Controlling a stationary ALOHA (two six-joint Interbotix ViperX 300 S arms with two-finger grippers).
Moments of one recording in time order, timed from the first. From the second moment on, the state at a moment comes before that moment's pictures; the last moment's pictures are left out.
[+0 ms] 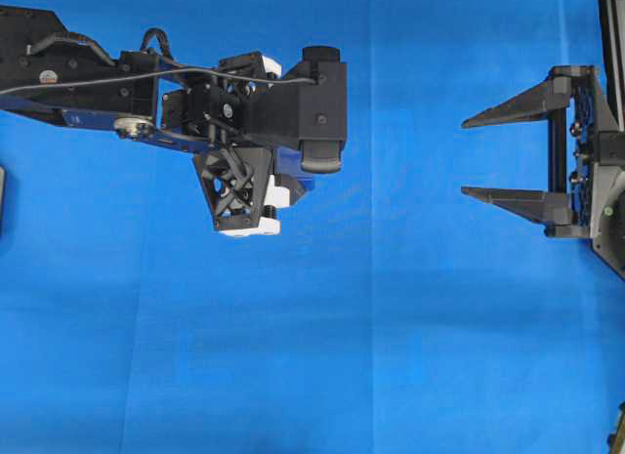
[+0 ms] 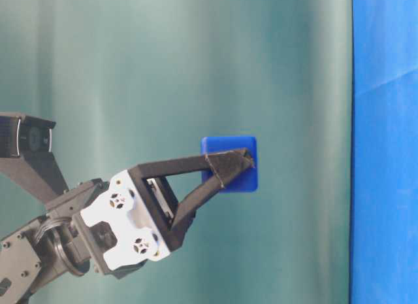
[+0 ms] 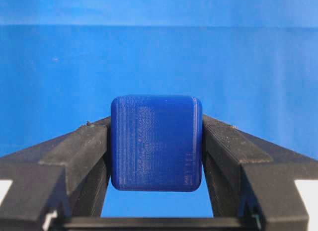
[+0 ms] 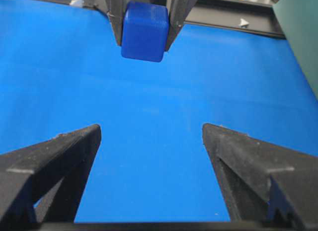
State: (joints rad) left arm 0.02 -0.01 0.16 0.02 0.78 0.00; right arm -0.03 -0.81 1.17 0.01 -0.25 0.01
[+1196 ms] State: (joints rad) left arm 0.02 -0.26 0.56 0.02 0.12 0.00; right arm -0.03 -0.81 1.17 0.01 -0.25 0.01
